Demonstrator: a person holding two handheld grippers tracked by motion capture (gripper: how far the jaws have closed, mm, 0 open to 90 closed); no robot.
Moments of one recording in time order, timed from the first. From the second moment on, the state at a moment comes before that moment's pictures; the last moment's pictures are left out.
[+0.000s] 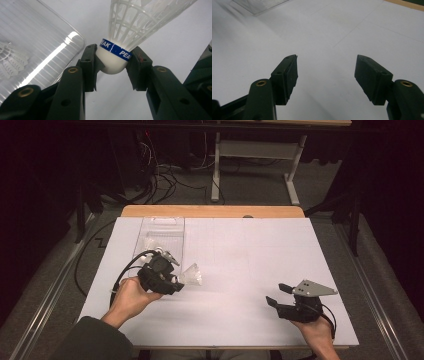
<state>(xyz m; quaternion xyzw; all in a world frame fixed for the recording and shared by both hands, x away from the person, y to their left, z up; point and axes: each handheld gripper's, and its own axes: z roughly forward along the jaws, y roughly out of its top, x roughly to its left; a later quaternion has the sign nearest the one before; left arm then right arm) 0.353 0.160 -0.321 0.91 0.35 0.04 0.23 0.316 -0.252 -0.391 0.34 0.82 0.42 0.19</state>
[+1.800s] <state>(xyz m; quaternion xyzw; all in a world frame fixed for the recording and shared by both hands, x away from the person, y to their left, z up) 0.408 0.210 -0.322 0.84 0.49 0.06 0.22 0.302 -0.281 -0.414 0.38 0.77 0.47 0.20</state>
